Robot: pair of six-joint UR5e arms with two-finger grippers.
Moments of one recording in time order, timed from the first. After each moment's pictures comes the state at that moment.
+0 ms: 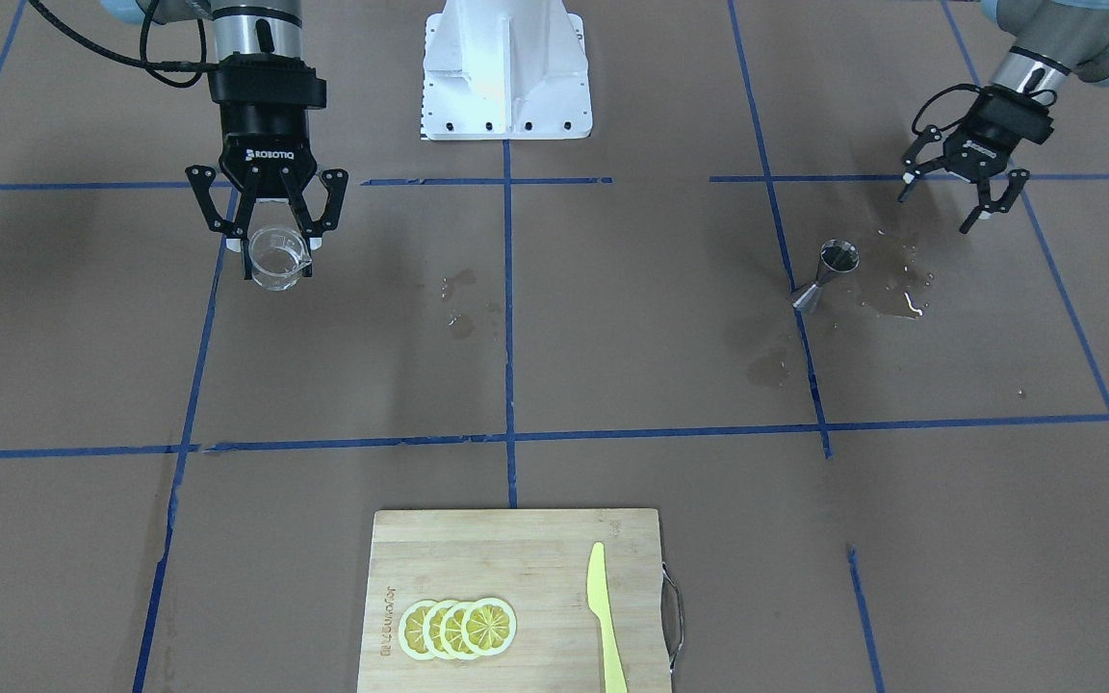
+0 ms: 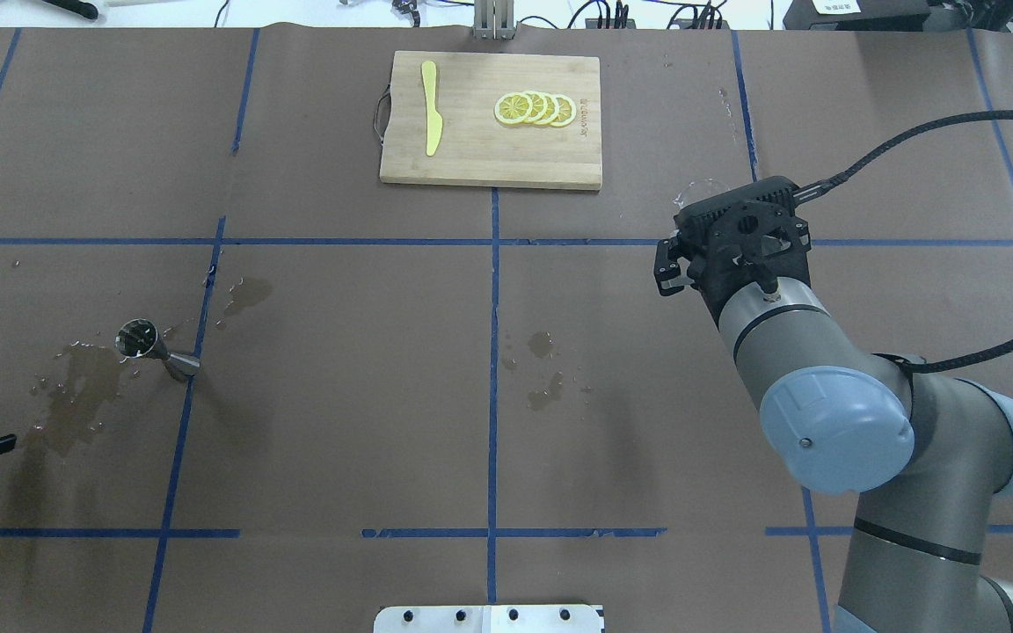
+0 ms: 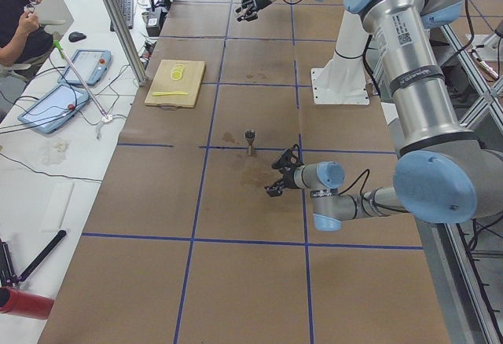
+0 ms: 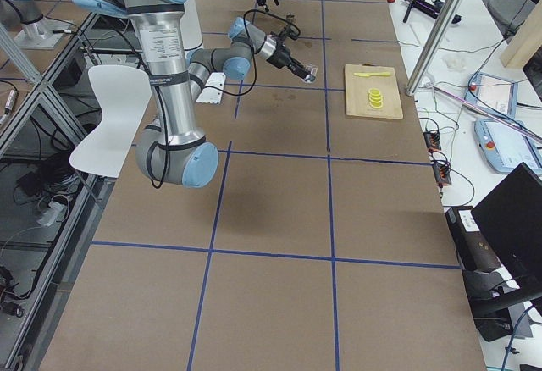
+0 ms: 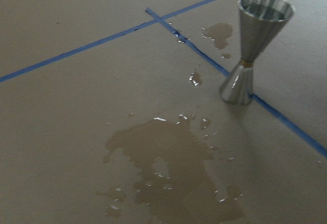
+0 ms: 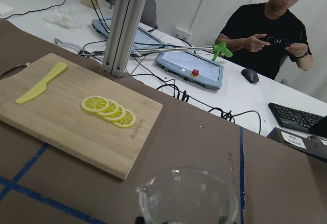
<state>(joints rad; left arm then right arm) -0.54 -1.12 -1.57 -3.27 -1.53 -0.63 0.38 -1.35 2.13 -1.35 0.89 0.89</state>
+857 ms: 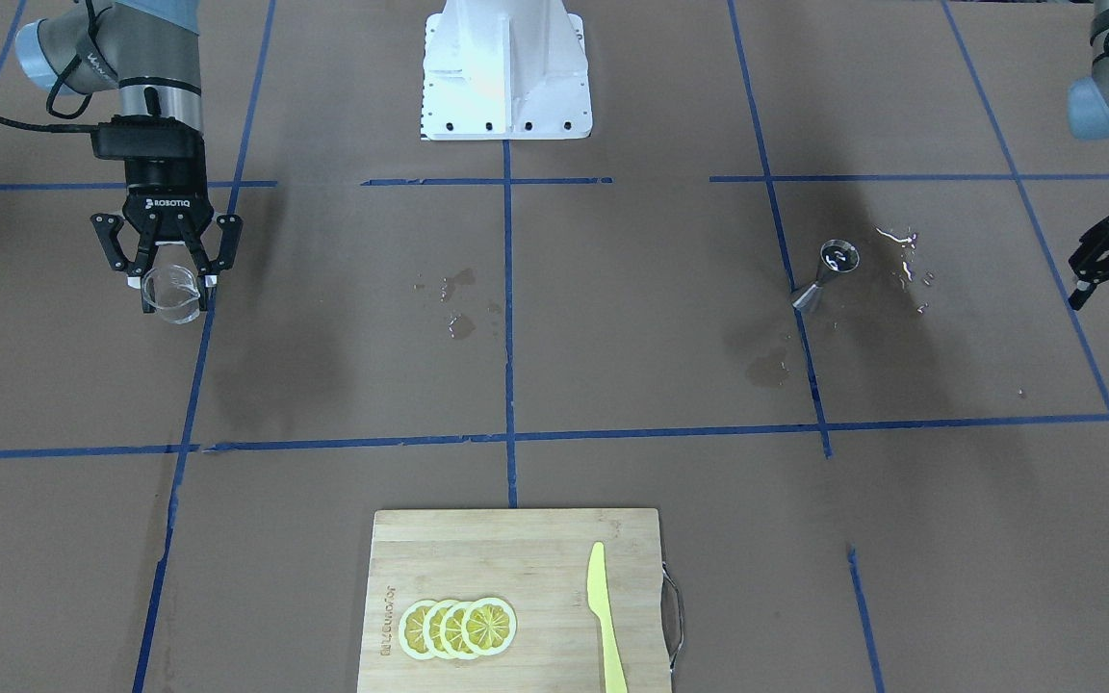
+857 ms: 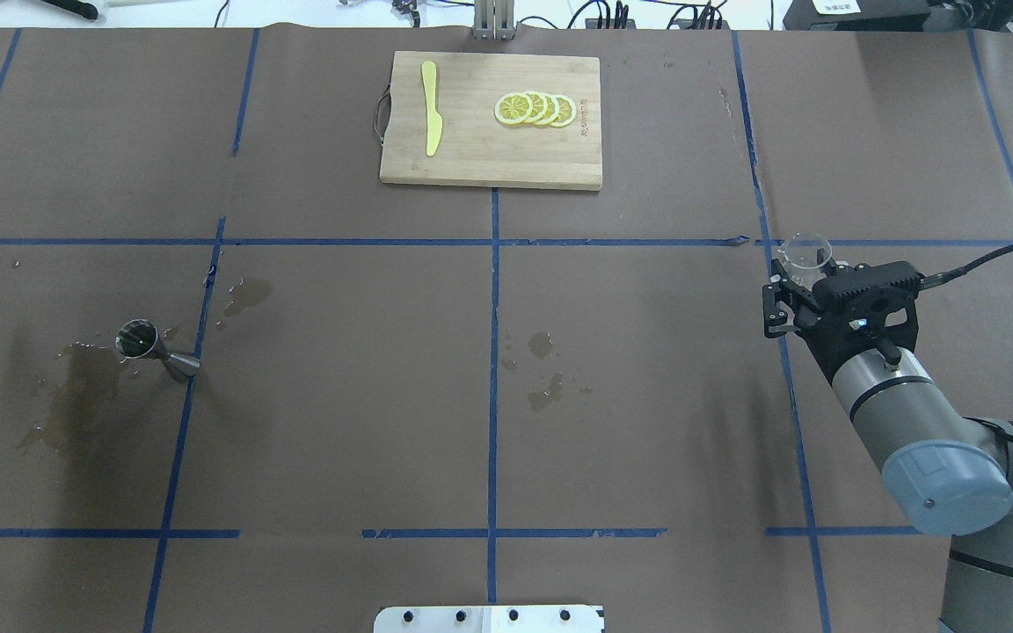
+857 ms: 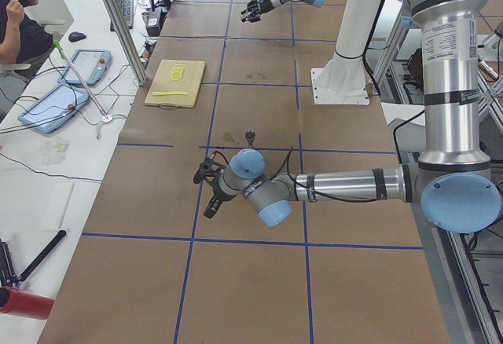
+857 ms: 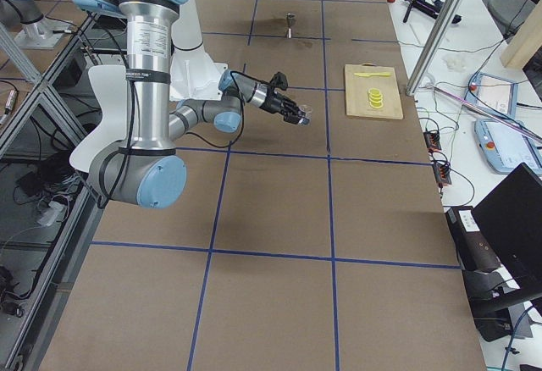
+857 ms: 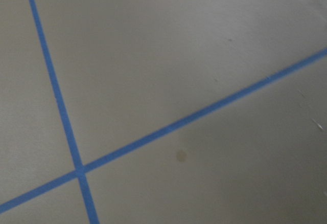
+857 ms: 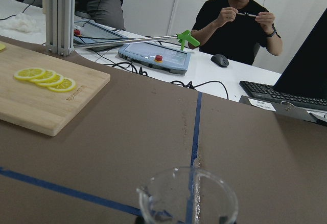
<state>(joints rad) -1.28 -1.48 -1.54 -2.48 -2.18 -0.38 0.34 -1.66 1.92 -0.77 0.78 0.95</state>
